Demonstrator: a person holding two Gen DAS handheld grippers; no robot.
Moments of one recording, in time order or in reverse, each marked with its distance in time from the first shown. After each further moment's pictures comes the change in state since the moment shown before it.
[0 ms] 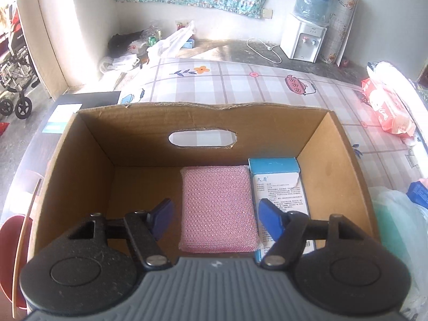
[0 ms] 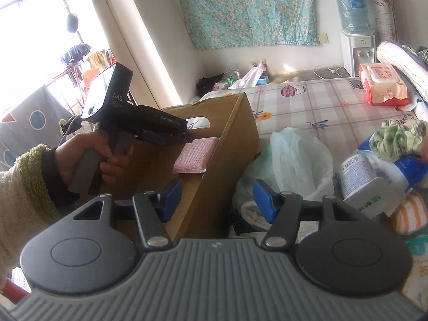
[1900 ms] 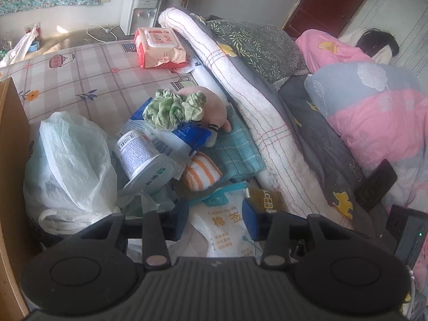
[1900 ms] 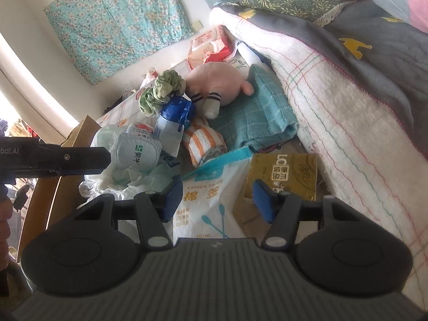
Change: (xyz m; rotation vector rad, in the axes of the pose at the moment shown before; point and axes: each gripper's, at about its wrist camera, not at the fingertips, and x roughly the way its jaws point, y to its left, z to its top) left arm -0.094 -0.272 -0.120 0.269 0.126 -0.551; right arm -0.108 -0.202 -0.100 0.448 -0.030 -0.297
